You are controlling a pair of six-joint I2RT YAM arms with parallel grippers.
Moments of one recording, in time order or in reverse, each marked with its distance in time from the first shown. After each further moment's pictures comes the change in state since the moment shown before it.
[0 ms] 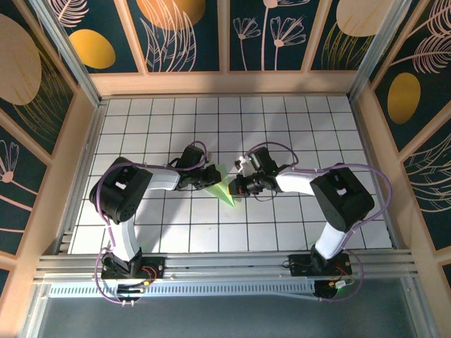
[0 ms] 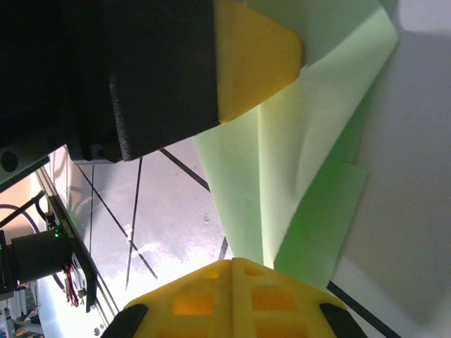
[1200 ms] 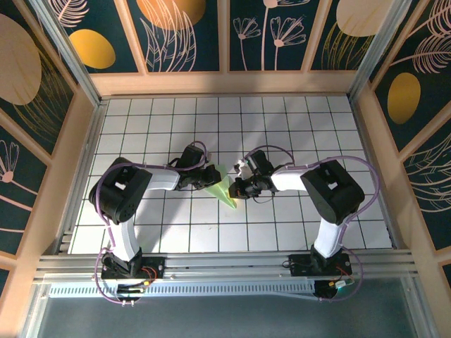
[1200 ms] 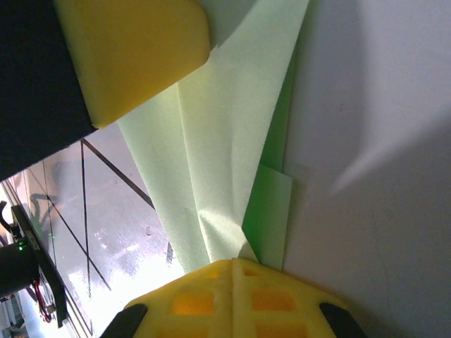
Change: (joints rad) left arm 0.000 -0.012 0.003 -0.022 -0.018 0.000; right arm 0.003 0.095 0.023 -0.023 0.045 -0.001
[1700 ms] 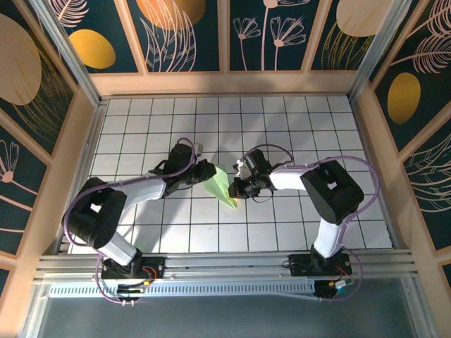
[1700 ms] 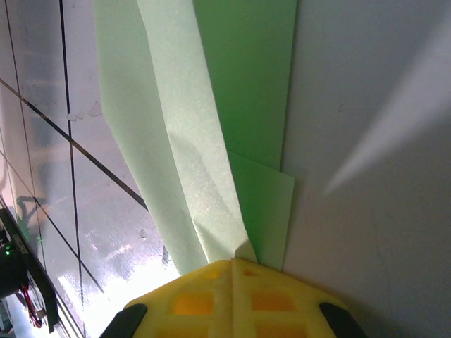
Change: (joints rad) left arm -0.011 -0.273 -0.148 0.081 -0.061 -0.012; right arm 0.011 0.003 0.031 -0.060 0.040 -0.008
